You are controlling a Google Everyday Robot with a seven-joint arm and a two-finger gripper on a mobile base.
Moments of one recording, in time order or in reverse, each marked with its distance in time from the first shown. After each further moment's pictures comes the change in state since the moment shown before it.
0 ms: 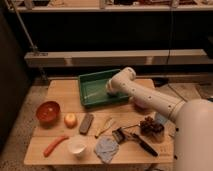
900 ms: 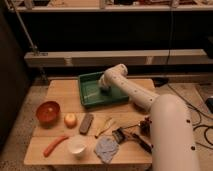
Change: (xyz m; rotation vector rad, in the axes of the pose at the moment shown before) arm 0.041 -0.058 0.055 0.101 0.015 -0.015
